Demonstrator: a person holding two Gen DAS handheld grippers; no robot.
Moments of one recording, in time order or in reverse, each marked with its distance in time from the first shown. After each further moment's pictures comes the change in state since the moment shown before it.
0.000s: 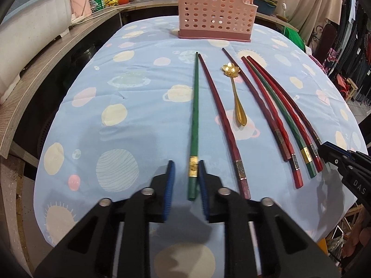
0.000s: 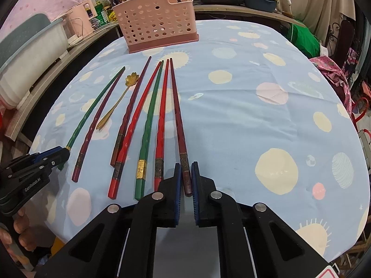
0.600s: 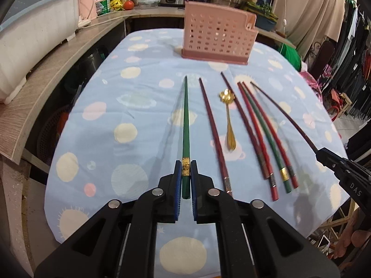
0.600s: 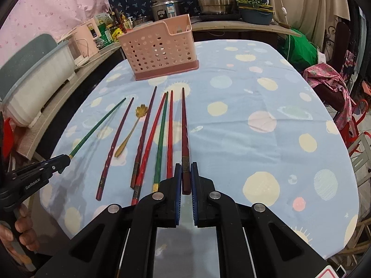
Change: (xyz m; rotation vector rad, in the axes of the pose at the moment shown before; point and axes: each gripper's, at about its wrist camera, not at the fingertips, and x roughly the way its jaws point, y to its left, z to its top) left arm -0.042 0.014 0.024 -0.066 -0.049 -0.056; right arm -0.045 -0.004 0.025 0.038 -0.100 0.044
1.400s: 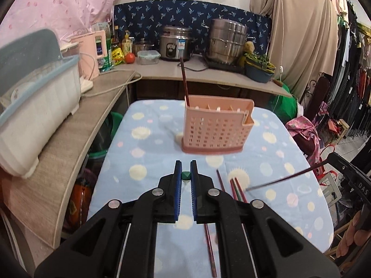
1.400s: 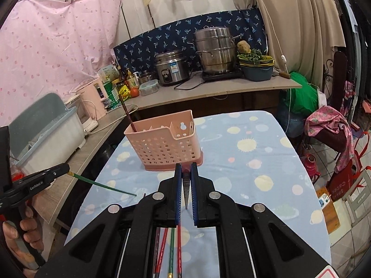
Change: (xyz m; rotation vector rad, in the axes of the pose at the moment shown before) left arm -0.062 -0.003 0.143 0.010 -0.253 0.007; right arm -0.055 -0.007 0.137 0.021 -0.293 0.048
